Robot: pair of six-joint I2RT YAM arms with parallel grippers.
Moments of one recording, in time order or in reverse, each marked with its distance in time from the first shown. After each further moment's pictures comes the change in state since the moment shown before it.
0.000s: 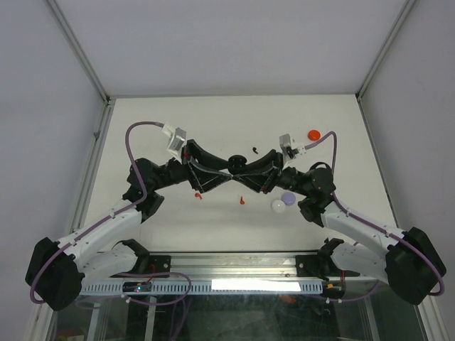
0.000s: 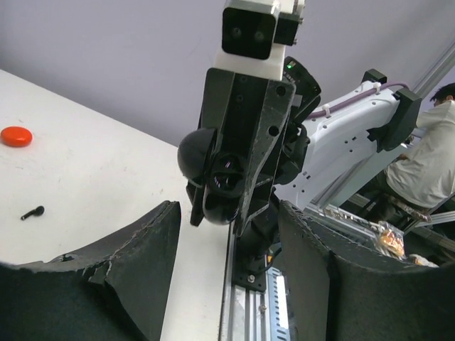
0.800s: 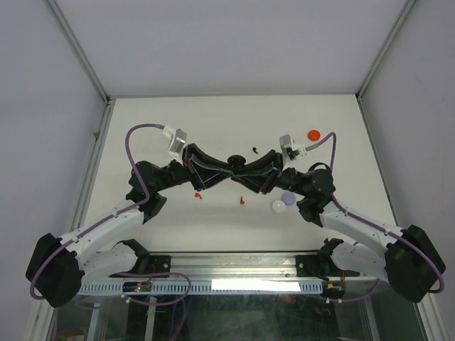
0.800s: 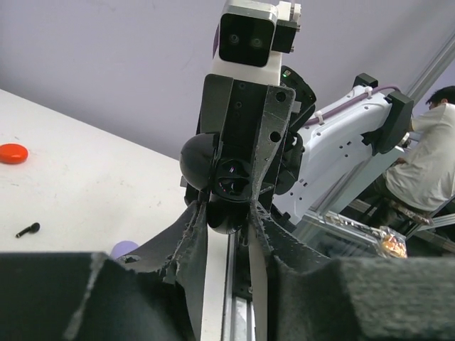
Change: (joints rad) left arm -0.038 0.022 -0.023 0.083 -0.036 -0.006; right arm 0.024 0.016 0.004 0.056 0.011 0.000
